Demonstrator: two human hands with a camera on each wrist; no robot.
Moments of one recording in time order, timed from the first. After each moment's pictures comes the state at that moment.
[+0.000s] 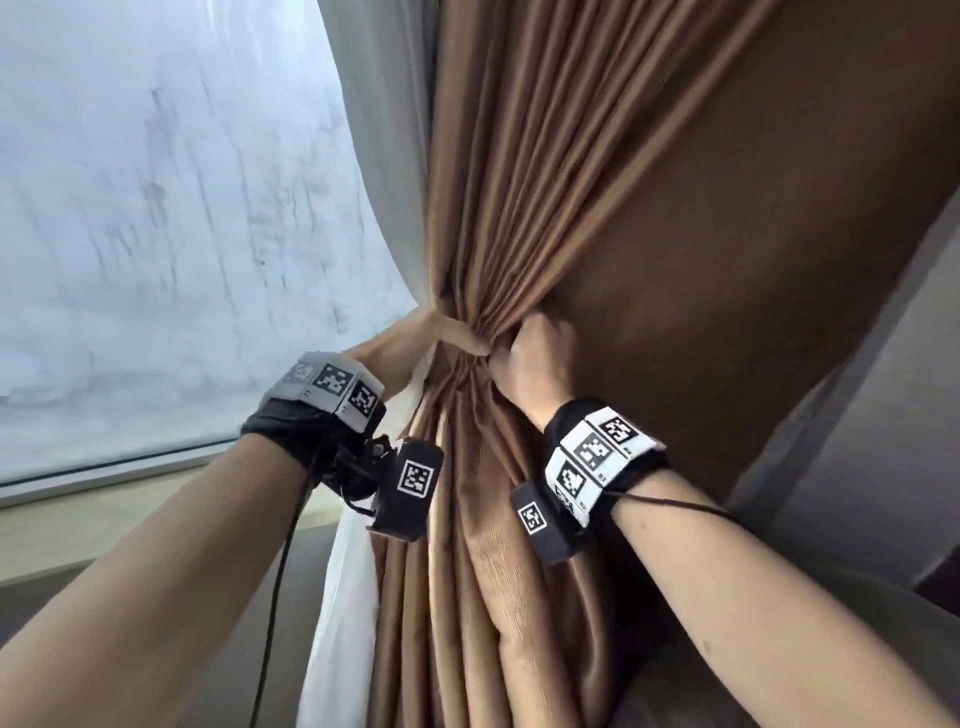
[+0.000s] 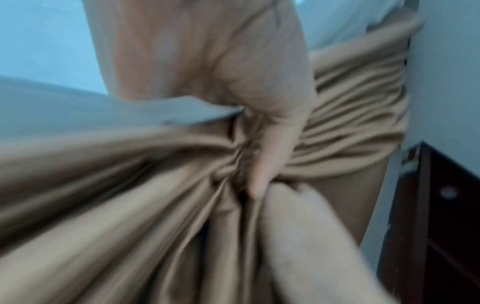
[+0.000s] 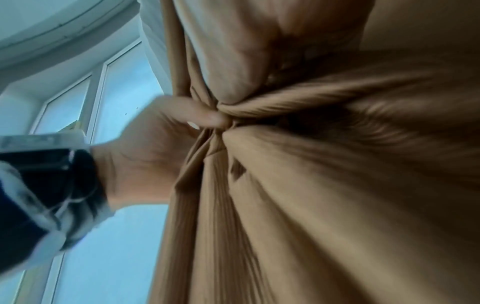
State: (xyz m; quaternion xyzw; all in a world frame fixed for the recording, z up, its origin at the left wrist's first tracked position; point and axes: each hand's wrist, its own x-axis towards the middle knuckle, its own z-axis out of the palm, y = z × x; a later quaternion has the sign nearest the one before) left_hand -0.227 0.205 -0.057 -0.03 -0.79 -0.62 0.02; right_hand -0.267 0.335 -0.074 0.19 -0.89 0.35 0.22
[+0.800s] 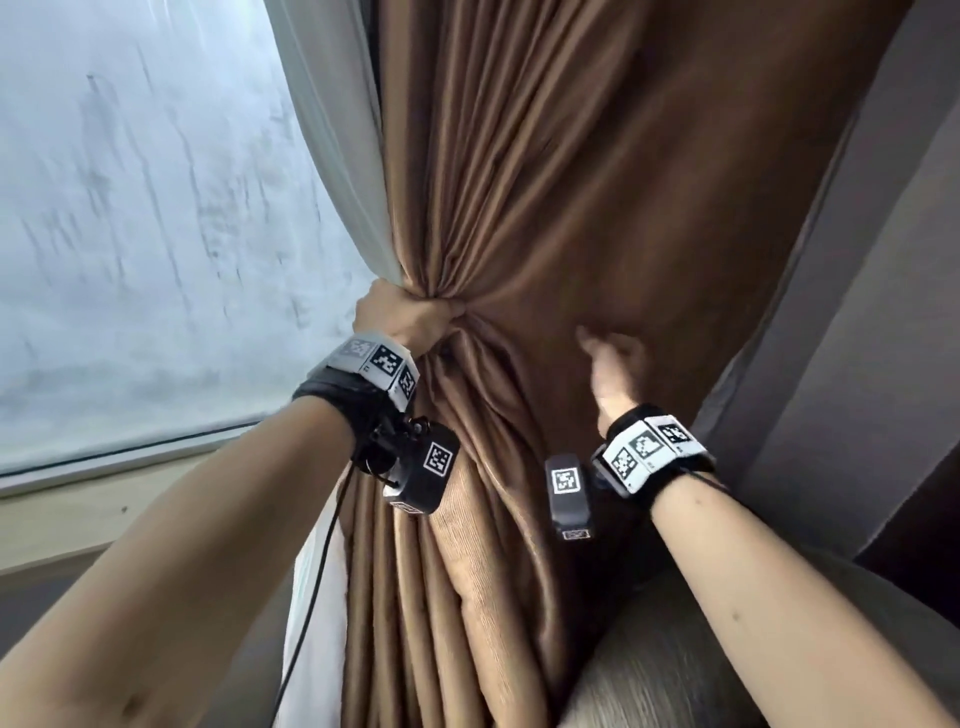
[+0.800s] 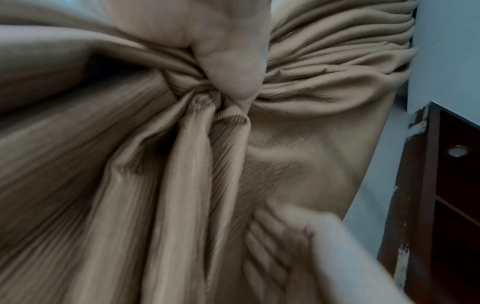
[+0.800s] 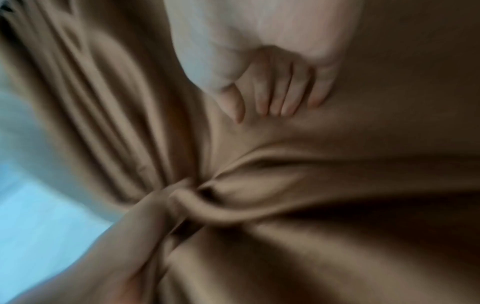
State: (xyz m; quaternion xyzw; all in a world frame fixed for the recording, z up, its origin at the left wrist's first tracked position) left_hand -0.269 0.241 -0.064 0.25 -0.79 -0.49 0.28; right_hand -0.337 0.435 -0.113 -0.06 -0.66 0.73 0.16
